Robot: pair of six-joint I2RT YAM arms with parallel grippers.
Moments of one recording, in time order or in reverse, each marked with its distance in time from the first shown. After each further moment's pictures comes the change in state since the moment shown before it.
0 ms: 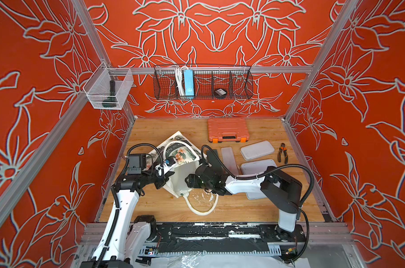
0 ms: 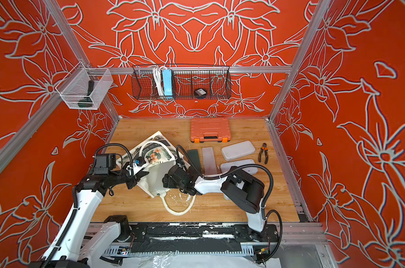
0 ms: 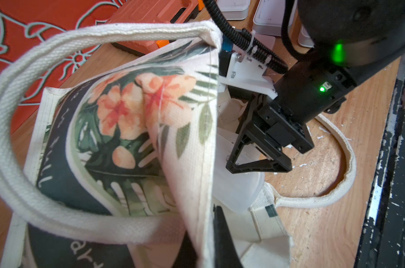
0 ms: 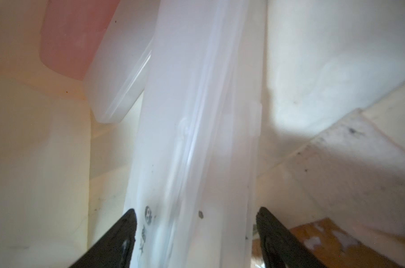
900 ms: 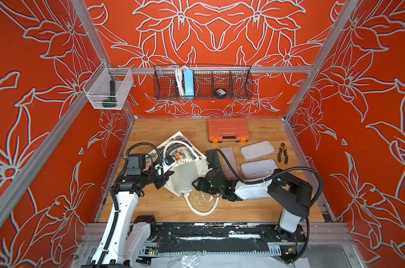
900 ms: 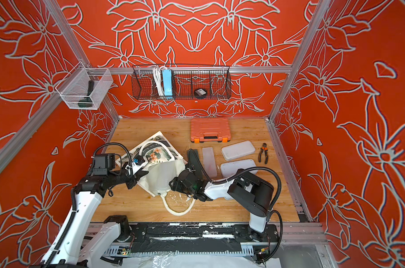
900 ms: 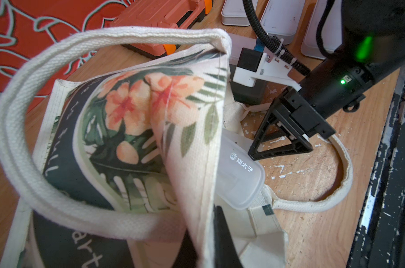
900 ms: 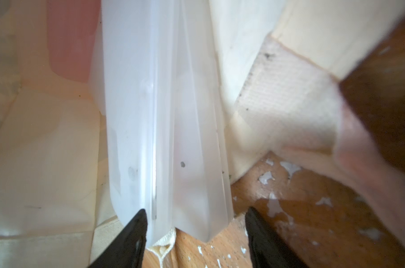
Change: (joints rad) left arm -0.004 -0.022 0.013 -0.005 -0.010 -0.069; right arm -0.026 -0.079 -0.248 0.251 -0.088 0.190
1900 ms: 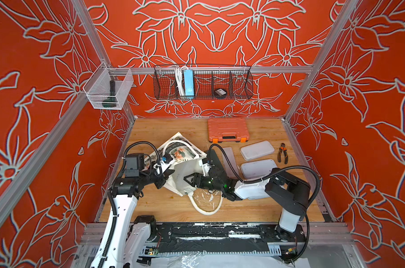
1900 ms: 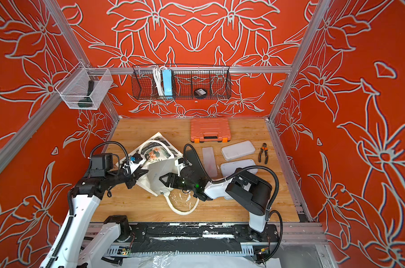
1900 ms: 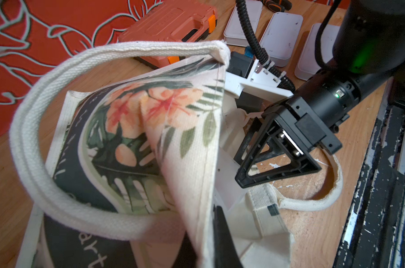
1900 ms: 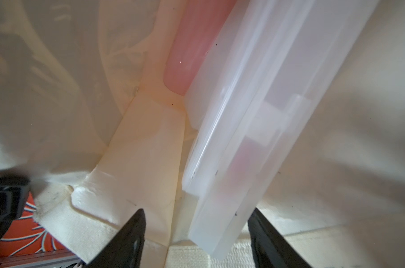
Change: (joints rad) left arm -0.001 -0.037 0.021 -0.003 0.035 -0.096; right arm -0.004 0.011 0.013 0.286 -0.161 -0.063
